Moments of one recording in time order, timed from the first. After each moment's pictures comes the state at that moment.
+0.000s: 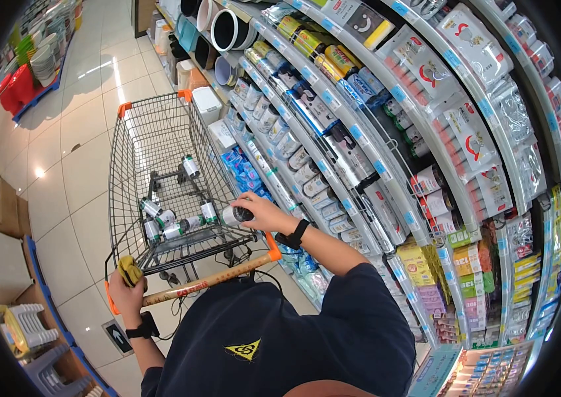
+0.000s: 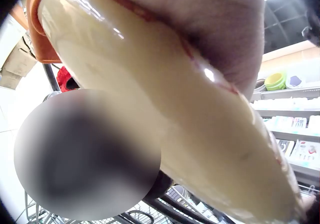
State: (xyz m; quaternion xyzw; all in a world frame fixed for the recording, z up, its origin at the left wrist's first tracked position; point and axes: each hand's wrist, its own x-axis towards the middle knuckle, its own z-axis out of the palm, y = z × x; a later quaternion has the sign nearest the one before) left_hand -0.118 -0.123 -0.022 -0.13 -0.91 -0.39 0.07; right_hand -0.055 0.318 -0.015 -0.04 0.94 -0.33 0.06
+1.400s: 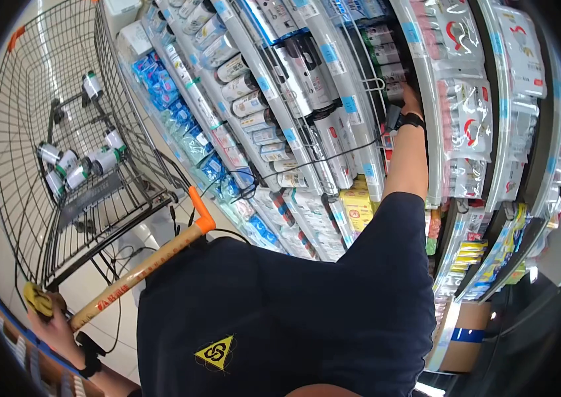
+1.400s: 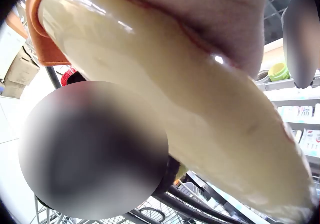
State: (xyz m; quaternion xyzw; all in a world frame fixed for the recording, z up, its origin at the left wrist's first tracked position) left_hand -0.119 -0.174 -0.078 -0.07 -0.94 -0.34 -0.04; right_hand 0.106 0.730 0.205 0.67 0.66 -0.22 -0.26
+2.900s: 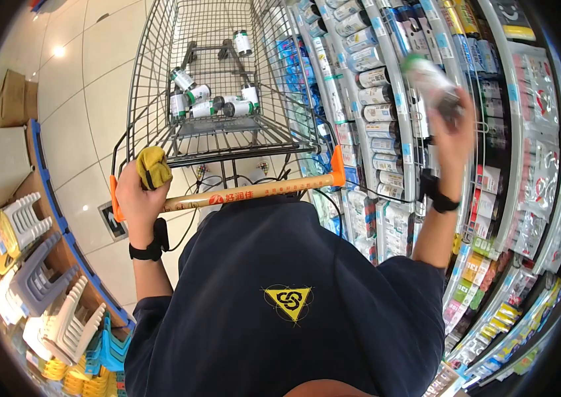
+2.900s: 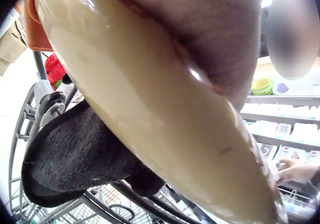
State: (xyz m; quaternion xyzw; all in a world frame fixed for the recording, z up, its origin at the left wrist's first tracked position) left_hand -0.128 -0.130 -0.036 -0.15 -0.92 -0.36 0.02; right_hand -0.016 0.383 0.136 0.16 0.91 -0.26 -0.28
